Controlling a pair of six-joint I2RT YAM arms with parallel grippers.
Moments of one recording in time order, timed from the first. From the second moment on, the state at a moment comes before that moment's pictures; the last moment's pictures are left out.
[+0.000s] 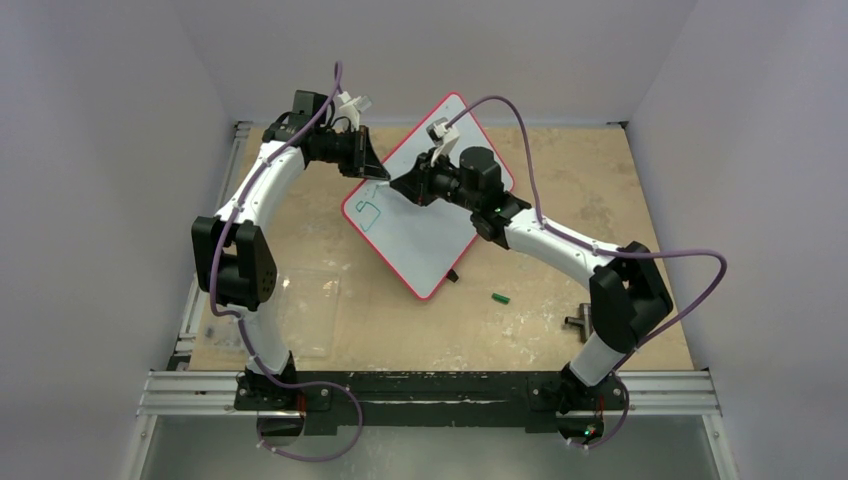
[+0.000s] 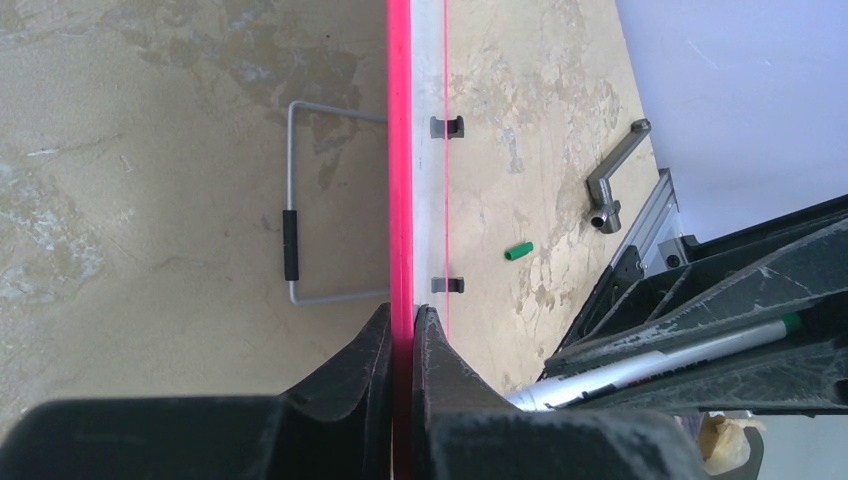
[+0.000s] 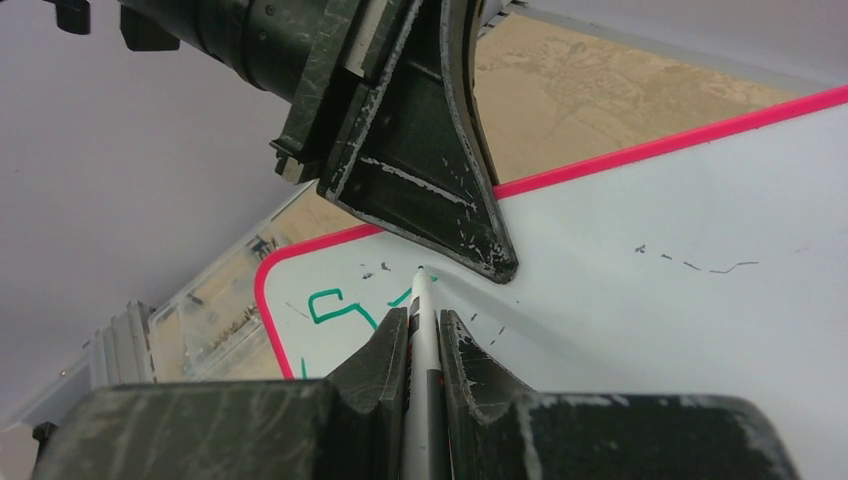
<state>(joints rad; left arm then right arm) -0.18 1.88 1.74 -0.73 0.81 -0.14 0.66 1.65 1.20 0.33 -0.30 0.36</state>
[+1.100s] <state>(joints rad) -0.18 1.88 1.74 -0.73 0.80 -0.14 0.68 1.68 1.22 0.31 -0.31 0.36</state>
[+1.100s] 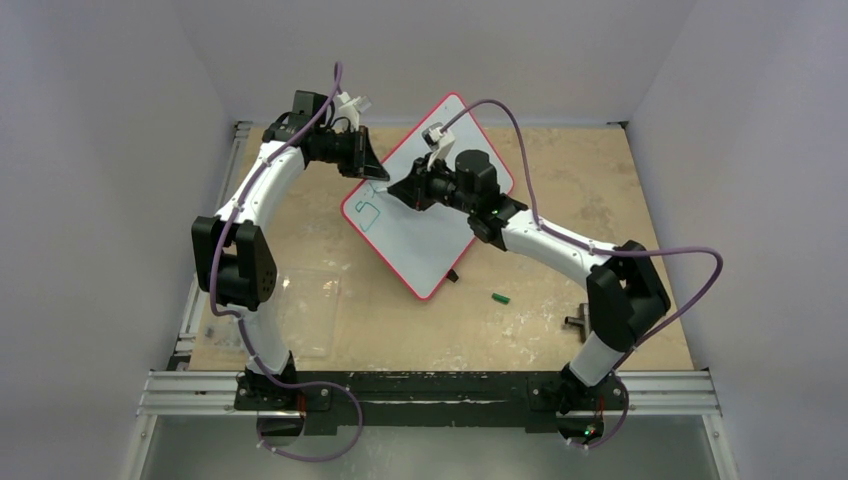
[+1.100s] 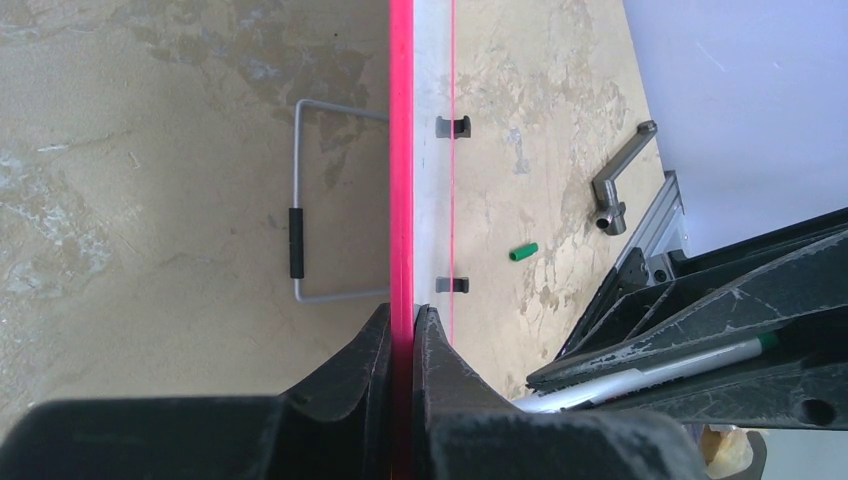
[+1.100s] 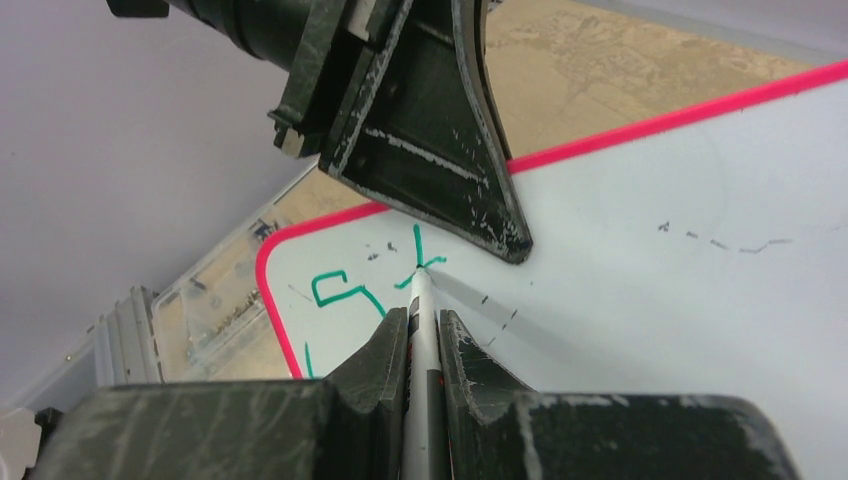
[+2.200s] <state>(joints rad) -0.19 1.87 1.74 -0.73 0.81 -0.14 0.69 1.60 1.18 0.19 -0.20 0.31</state>
